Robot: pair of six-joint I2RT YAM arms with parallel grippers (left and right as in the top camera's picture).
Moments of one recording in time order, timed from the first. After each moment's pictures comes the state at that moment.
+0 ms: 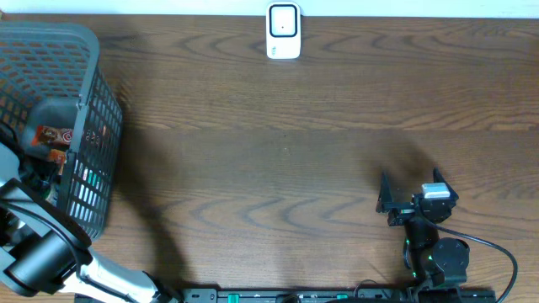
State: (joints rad) left arm 0.78 1.90 1.35 -0.88 -0.20 -0.50; right arm 0.07 0.01 0.01 -0.07 0.02 -0.03
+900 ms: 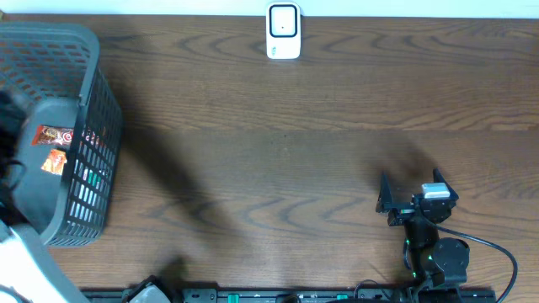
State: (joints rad) left arm 0.71 1.14 1.50 -0.89 0.35 -0.58; right arm 0.07 0.01 0.01 -0.07 0.02 -0.03
